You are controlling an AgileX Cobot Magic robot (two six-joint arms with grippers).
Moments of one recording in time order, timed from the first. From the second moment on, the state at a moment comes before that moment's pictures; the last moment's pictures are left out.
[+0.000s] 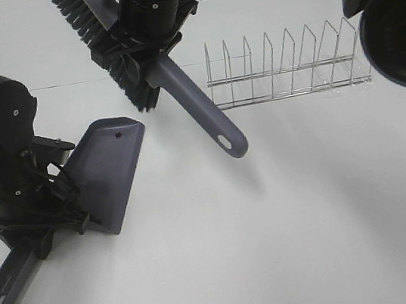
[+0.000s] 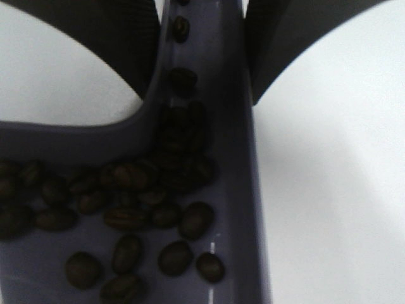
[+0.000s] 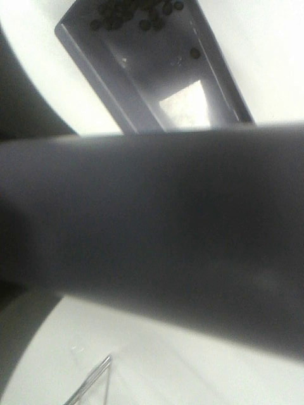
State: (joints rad) left arm -0.42 2.04 -1.13 0.17 0.91 -0.25; right arm 0.57 2.41 -2.38 0.02 1.23 -0.15
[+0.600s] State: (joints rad) left arm -0.42 2.04 -1.13 0.10 0.90 -0.26; right arm 0.38 1.99 -1.80 0.01 1.23 -0.02
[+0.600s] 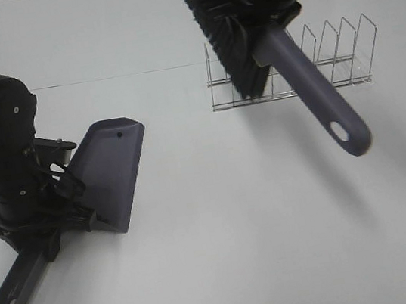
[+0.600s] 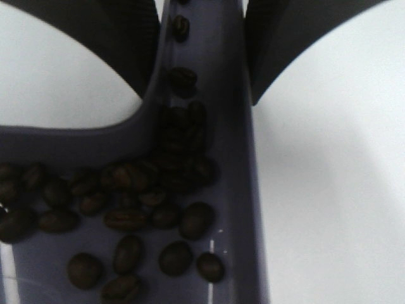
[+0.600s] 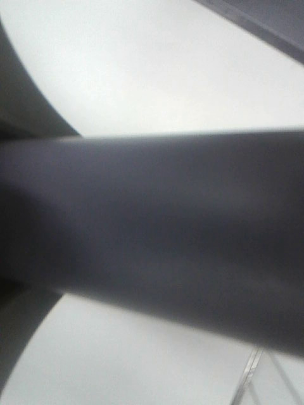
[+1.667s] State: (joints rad) left arm -0.42 2.03 -1.13 0.01 0.87 -0.43; right arm 0.23 1.83 -1.18 -0.08 1.23 0.20
